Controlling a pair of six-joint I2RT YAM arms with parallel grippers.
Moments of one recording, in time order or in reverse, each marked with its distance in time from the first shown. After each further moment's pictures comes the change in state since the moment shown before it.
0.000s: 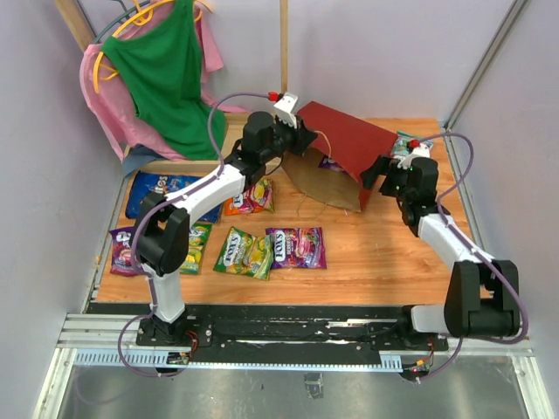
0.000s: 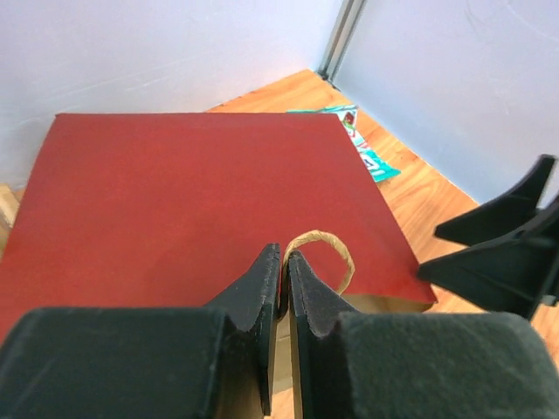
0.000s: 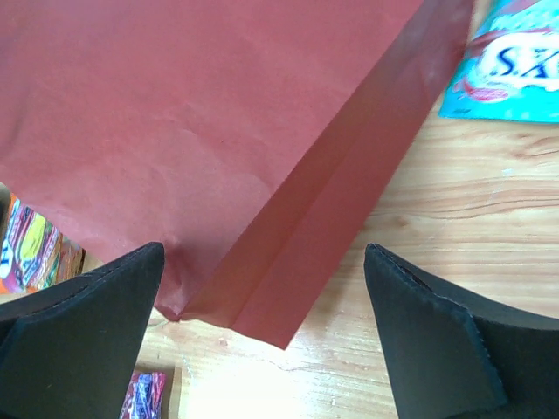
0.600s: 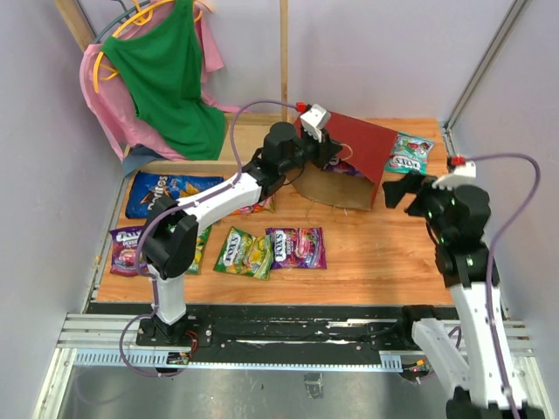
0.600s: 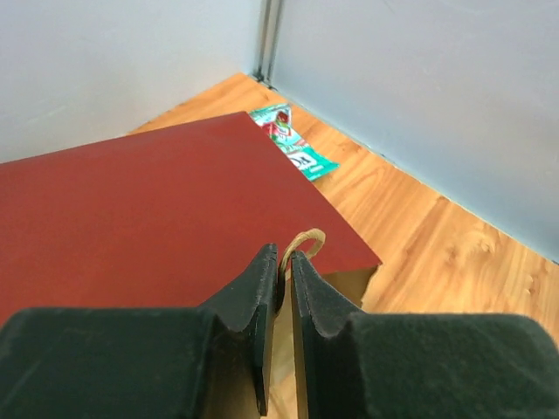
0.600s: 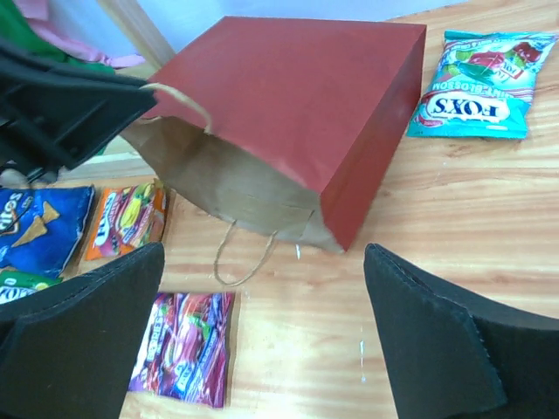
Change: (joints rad) left arm -0.123 0.018 0.026 0.034 -0.010 0.060; right arm 0.000 -0.587 0.123 -0.542 0.075 -0.011
